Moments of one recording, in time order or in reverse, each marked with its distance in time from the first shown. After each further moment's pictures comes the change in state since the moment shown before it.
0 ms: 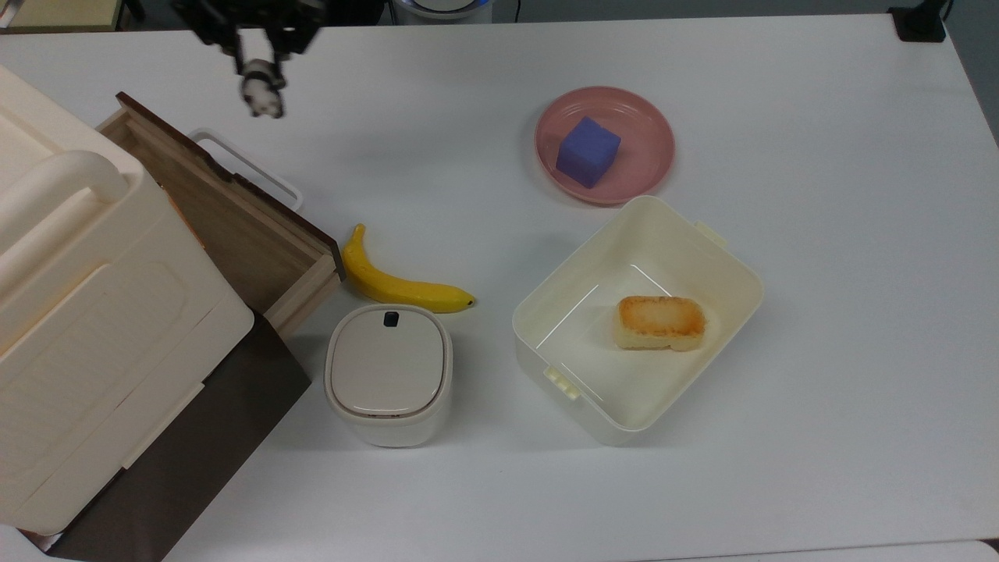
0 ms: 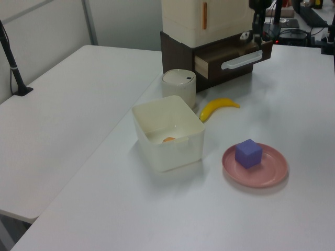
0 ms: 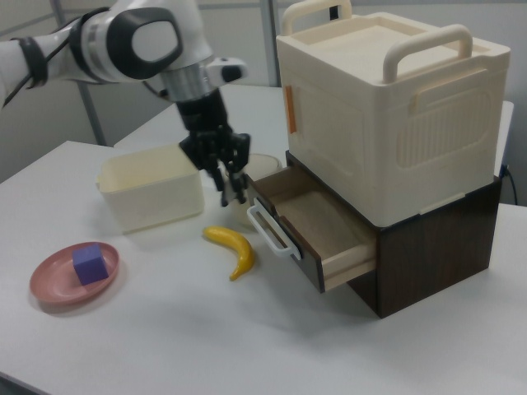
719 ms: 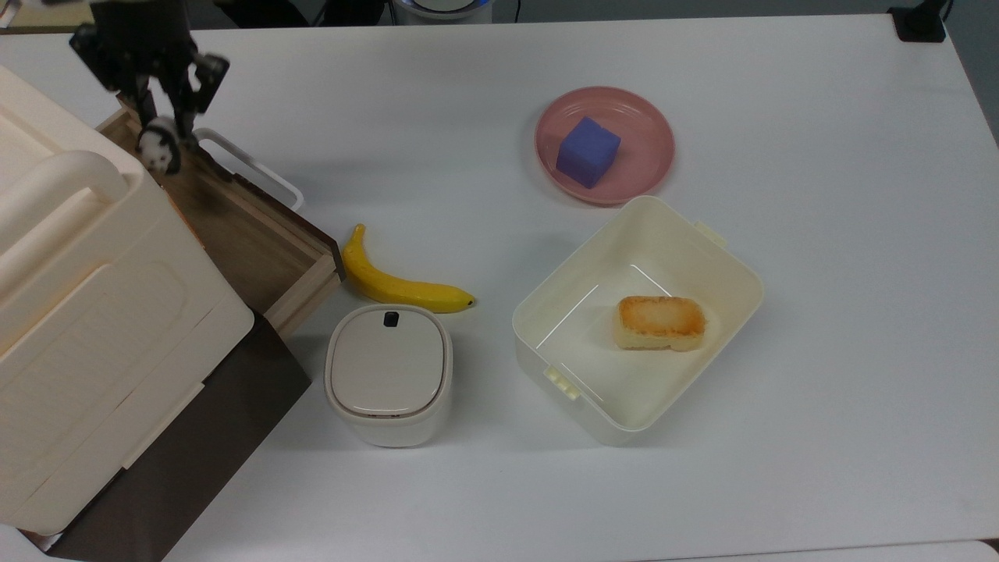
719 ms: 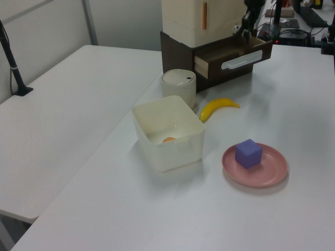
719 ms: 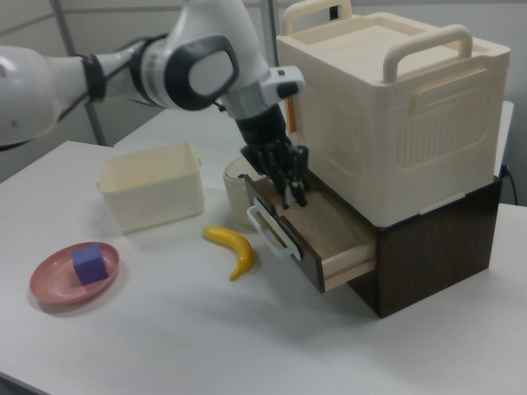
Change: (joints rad) arm -0.015 0.138 -0.133 0.053 0.061 0.250 0.072
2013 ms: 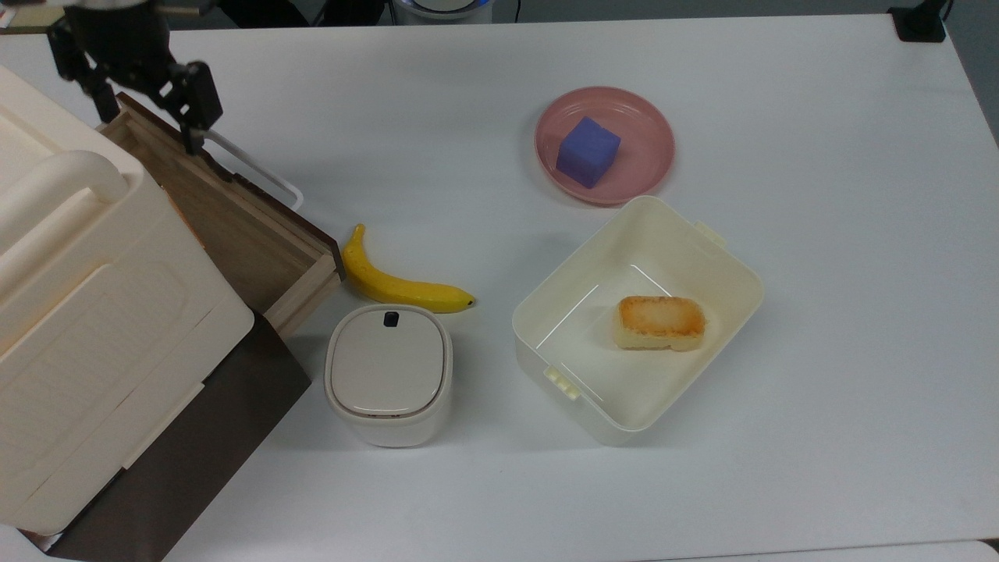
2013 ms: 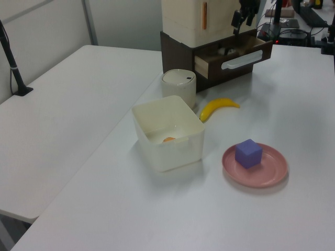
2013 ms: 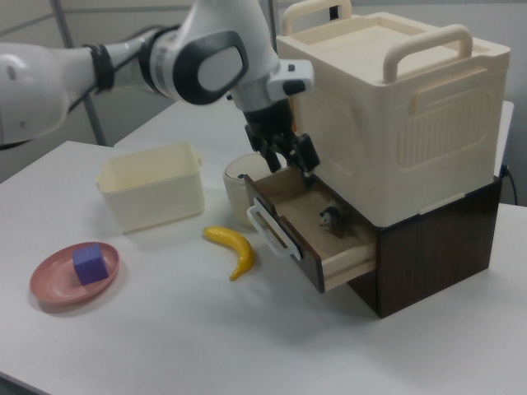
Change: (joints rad) arm -0.021 0.030 -0.001 0.069 0.086 -0.010 0.126
